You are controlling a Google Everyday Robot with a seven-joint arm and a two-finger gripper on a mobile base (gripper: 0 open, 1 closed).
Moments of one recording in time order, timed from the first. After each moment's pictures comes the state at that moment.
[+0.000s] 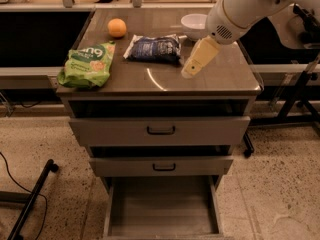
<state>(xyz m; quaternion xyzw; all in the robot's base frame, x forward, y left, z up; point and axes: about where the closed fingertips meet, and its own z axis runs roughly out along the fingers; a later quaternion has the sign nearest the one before) 0.635 -0.107 0.936 -0.53 0.78 0.03 0.32</state>
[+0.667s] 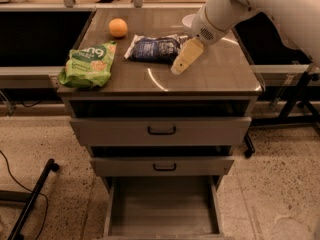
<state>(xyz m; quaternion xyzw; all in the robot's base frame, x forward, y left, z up) 0.691 -0.088 0.908 -0.53 0.78 0.03 0.33</state>
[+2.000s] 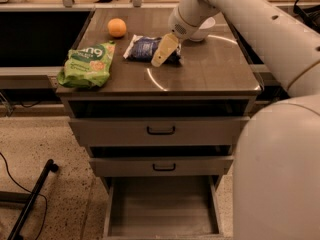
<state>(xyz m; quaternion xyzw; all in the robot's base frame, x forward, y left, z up) 0.765 -0.033 0.883 -0.54 0.78 0.05 0.32</state>
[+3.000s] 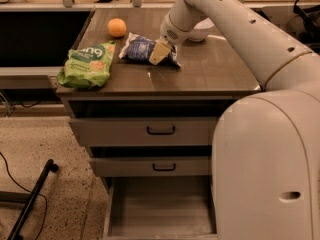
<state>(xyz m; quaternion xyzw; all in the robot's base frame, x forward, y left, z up) 0.776 -0.008 0.850 -0.55 0.78 0.07 0.28</state>
